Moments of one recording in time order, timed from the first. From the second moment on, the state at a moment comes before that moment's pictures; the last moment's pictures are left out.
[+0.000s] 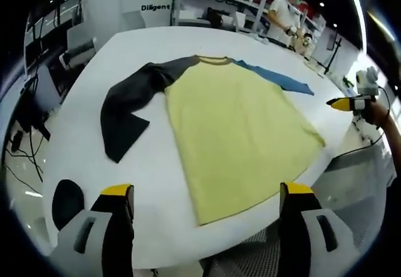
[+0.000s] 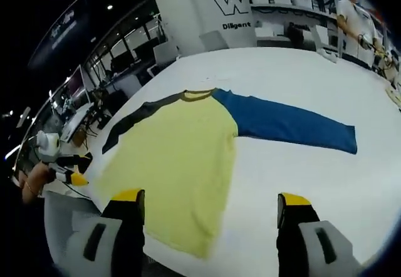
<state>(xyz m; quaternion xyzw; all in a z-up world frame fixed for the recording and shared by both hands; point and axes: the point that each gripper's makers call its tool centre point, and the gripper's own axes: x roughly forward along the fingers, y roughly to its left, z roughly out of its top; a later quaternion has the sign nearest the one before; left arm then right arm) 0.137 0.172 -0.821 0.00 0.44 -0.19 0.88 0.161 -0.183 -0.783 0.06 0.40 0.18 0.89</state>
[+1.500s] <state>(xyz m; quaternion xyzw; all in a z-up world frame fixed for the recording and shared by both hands) 0.153 0.172 -0.805 0.01 0.42 -0.17 0.89 0.299 -0.421 -0.830 0.08 0.35 -0.02 0.93</state>
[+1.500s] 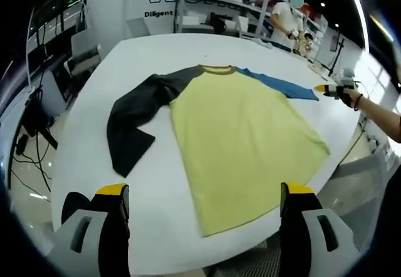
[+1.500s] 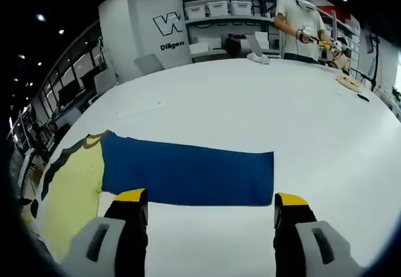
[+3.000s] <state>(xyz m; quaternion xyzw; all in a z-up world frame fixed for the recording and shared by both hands) 0.149 0.174 -0.811 0.02 0.44 -0.17 0.88 0.293 -0.481 -0.859 0.11 0.38 -0.17 0.90</state>
